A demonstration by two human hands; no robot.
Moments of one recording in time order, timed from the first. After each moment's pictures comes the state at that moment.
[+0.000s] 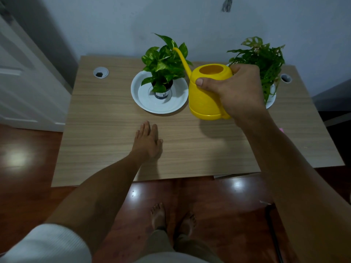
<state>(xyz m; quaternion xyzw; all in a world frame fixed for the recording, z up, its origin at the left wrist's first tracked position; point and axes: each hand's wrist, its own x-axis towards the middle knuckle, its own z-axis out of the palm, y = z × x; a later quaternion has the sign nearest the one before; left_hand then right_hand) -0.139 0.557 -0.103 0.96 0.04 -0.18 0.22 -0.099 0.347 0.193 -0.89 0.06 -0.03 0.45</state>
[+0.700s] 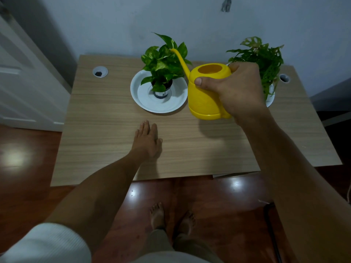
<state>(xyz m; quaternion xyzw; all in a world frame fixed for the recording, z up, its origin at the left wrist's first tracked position) -0.138 0.558 -0.102 0.96 0.04 -0.19 0.22 -0.100 0.347 0.195 -0.89 0.05 -0.02 0.45</state>
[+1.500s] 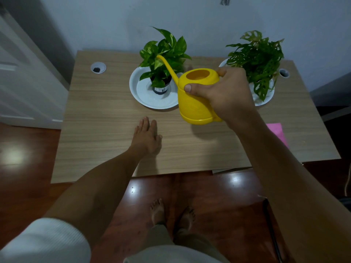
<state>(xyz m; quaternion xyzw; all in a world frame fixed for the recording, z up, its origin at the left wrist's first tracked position) -0.138 0.559 -0.102 0.95 0.04 -0.19 0.23 -0.116 0.362 0.187 -0.90 0.06 0.01 0.43</state>
